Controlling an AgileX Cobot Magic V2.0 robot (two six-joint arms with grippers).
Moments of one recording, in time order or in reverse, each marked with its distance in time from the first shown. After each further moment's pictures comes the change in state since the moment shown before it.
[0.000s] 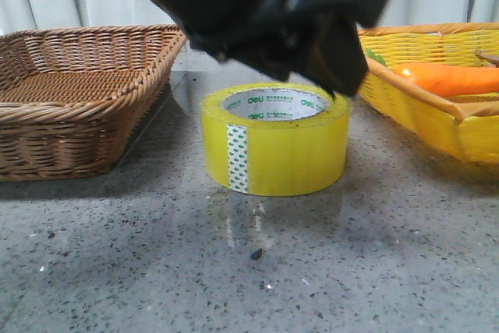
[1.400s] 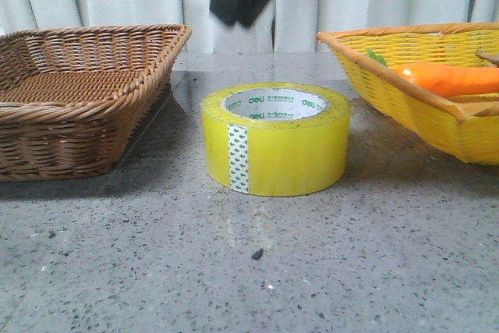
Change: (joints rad) left arm 0.801 -1.087 0.626 -0.161 -0.042 0.000; right arm 0.000 0.842 -0.562 -0.043 0.541 -0.002
